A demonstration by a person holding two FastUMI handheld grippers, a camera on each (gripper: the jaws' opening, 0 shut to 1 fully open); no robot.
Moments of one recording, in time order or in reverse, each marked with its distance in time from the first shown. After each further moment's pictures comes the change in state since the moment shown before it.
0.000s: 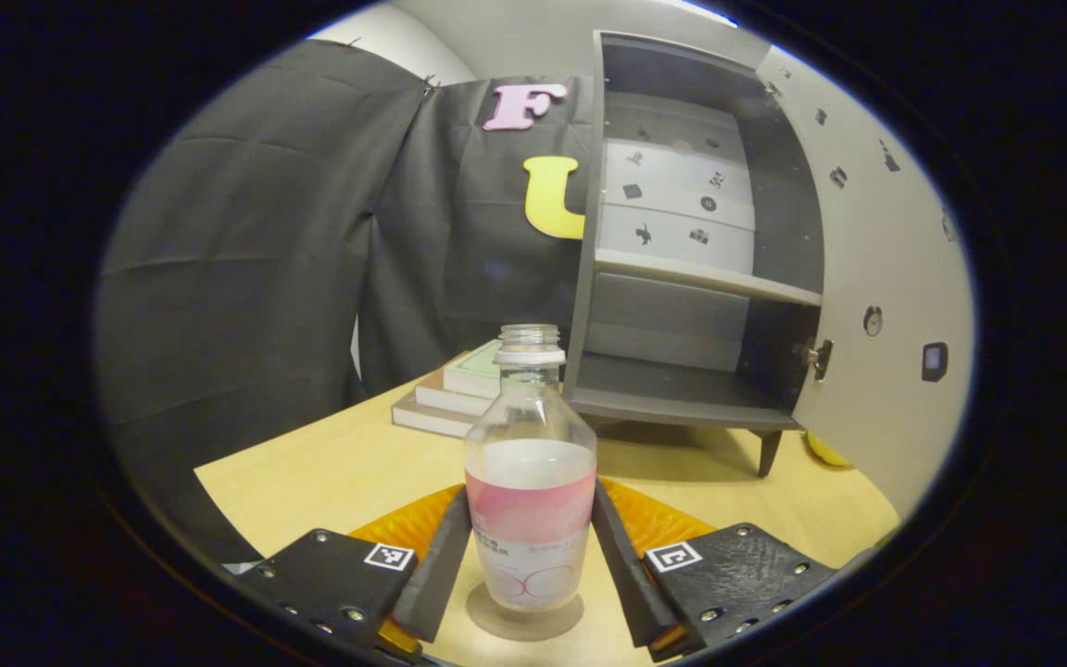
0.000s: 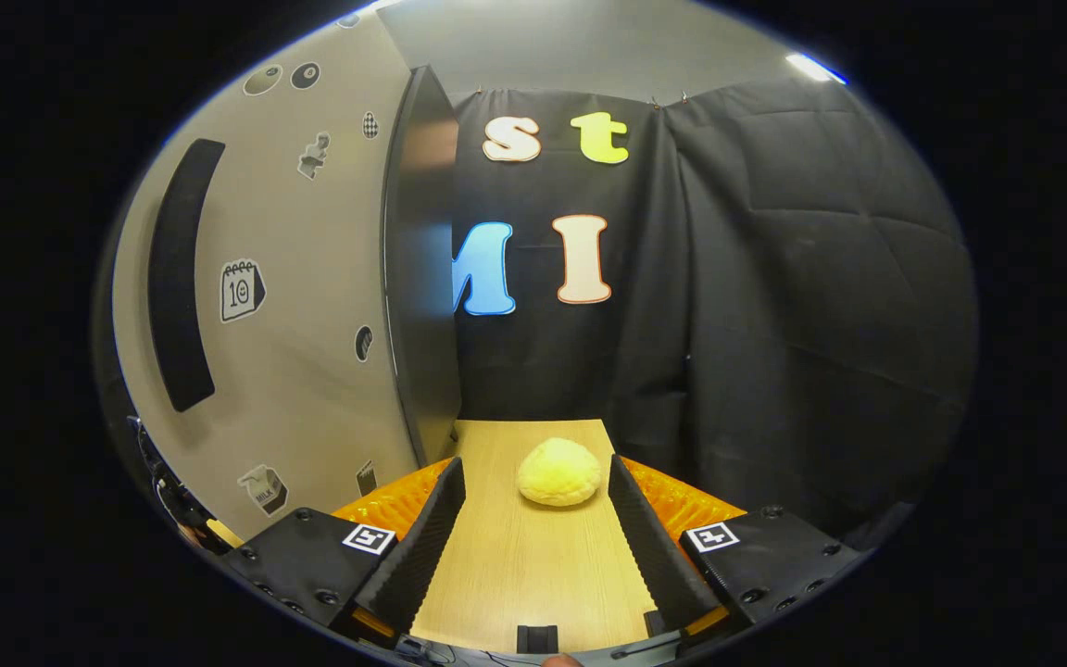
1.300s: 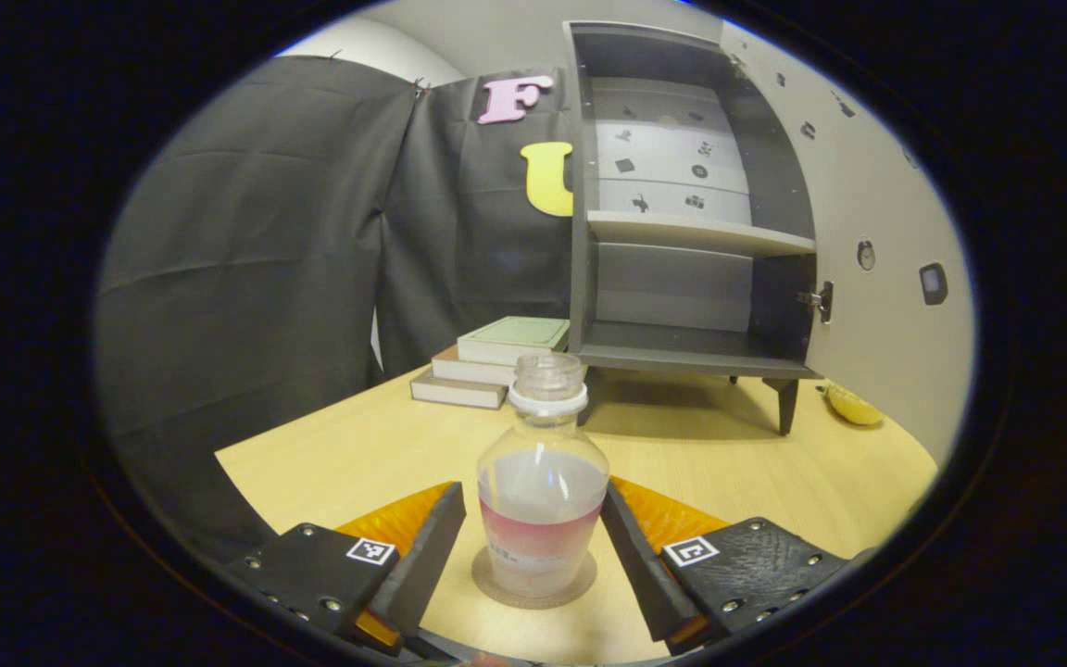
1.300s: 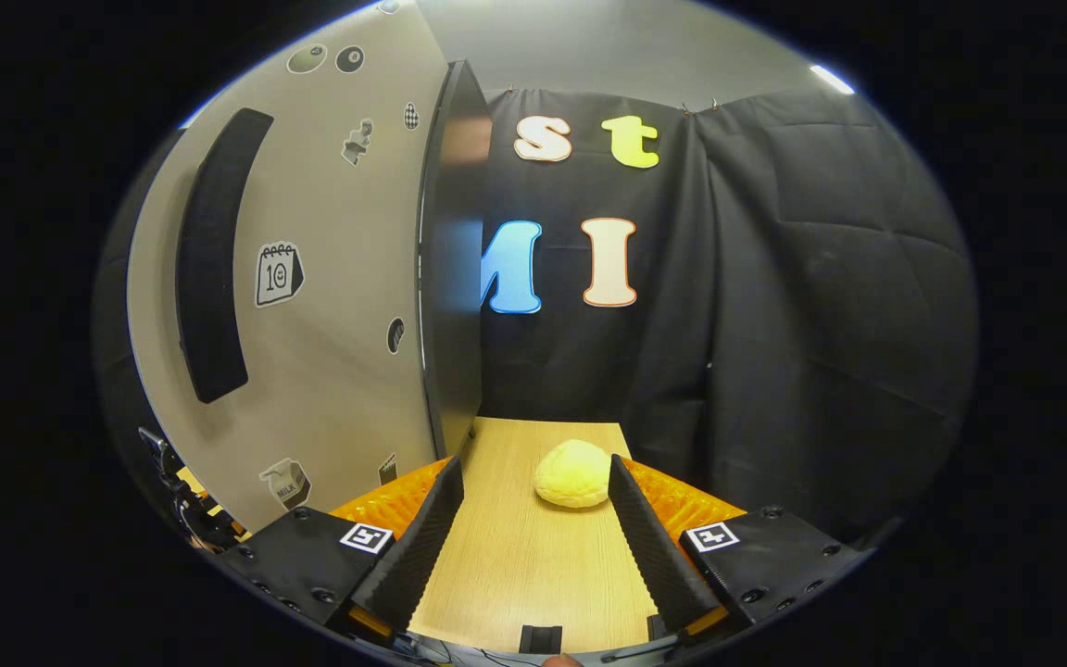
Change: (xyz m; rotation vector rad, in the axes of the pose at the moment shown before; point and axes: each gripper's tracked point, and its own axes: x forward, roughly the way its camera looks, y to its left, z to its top) left arm -0.029 -0.007 -0.033 0.098 0.008 0.070; right arm -0.001 0.026 0.002 -0.045 -0.006 0.063
